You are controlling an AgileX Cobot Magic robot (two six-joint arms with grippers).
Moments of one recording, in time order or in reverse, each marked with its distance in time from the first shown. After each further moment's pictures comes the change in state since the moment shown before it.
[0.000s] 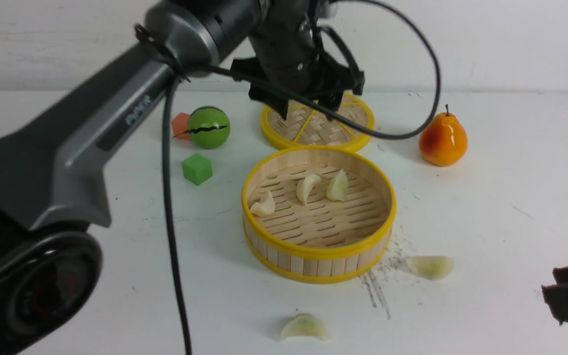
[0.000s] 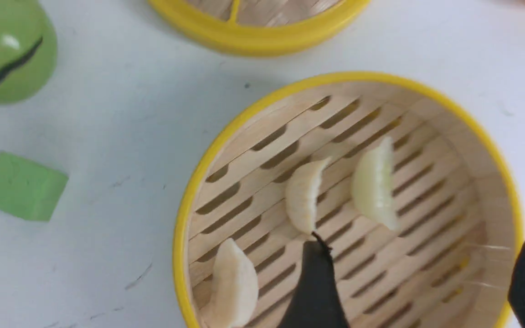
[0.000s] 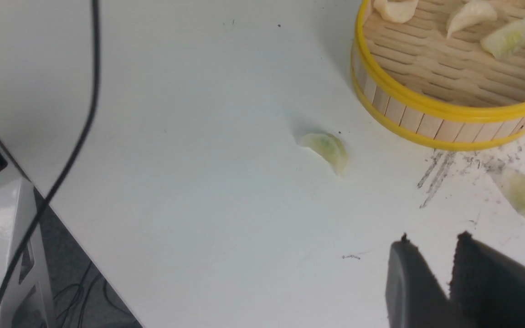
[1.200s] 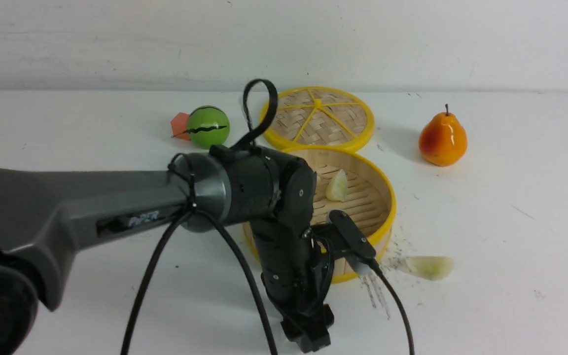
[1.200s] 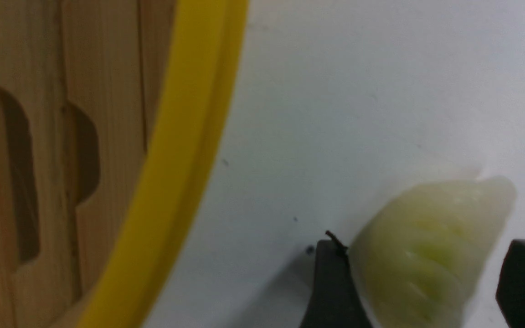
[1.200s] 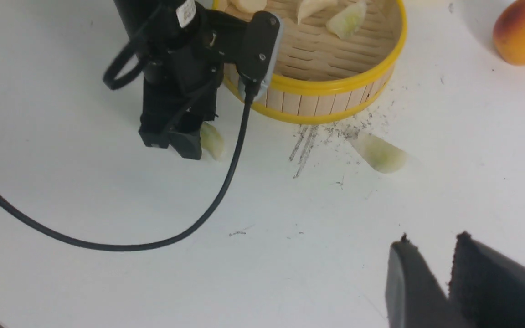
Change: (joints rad) right arm 0.000 -0.130 0.000 -0.305 0.019 0.227; left arm -0.105 -0.143 0.980 -0.242 -0.351 0.837
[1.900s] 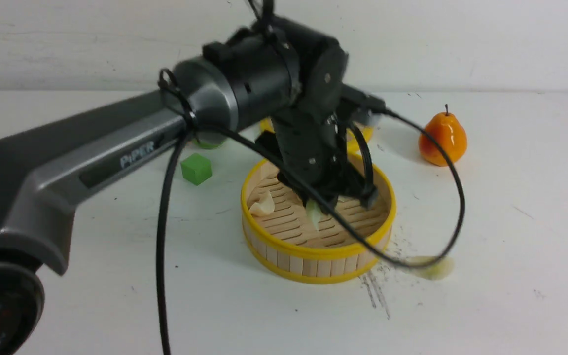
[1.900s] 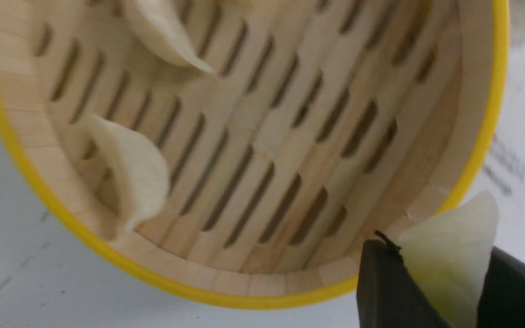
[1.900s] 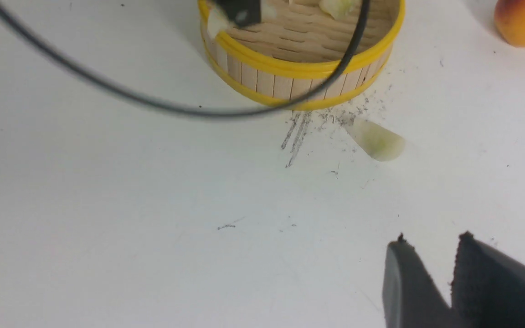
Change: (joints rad) right arm 0.000 -0.001 0.096 -0.014 -0.084 0.000; left arm 0.022 0.006 -0.502 0.216 0.228 -0.641
